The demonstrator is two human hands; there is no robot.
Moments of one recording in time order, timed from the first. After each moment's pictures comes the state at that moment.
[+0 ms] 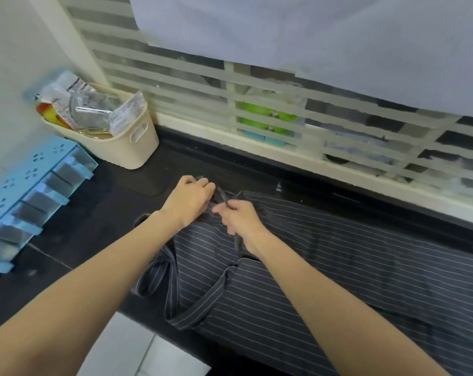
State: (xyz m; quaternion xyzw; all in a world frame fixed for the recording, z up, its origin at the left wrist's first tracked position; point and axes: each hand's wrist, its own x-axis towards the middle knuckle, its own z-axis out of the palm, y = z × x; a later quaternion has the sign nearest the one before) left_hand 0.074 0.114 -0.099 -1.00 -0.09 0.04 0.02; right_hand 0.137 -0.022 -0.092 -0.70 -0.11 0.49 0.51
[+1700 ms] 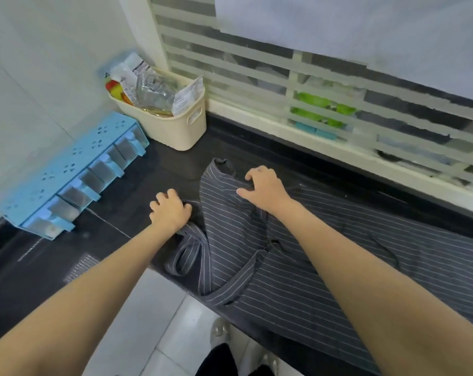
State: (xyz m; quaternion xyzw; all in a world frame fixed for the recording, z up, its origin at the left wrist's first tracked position) left_hand -0.048 0.146 -0.123 -0.79 -0.57 0.07 -0.21; right_hand 0.121 0.025 -0.090 -0.84 -0.46 0.22 0.18
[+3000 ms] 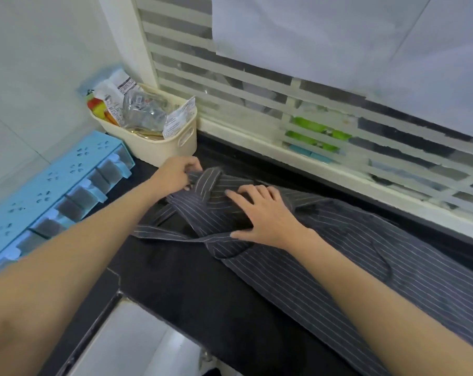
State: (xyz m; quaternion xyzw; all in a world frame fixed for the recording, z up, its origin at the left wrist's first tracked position) left_hand 0.018 0.239 -0.061 -0.88 -0.27 -0.01 -0.40; right_hand 0.129 0.027 -0.080 -0.77 -0.64 0.05 0.03
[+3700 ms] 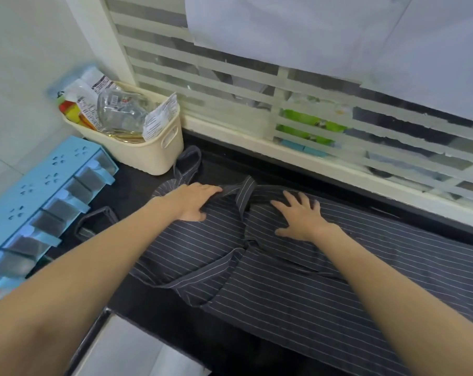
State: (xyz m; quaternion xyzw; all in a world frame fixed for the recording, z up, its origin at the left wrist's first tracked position) left_hand 0.055 0.220 -0.115 -0.96 -0.09 0.25 -0.07; right_hand 0.197 -0.006 -0.123 -0.86 -0.42 0.28 -0.08
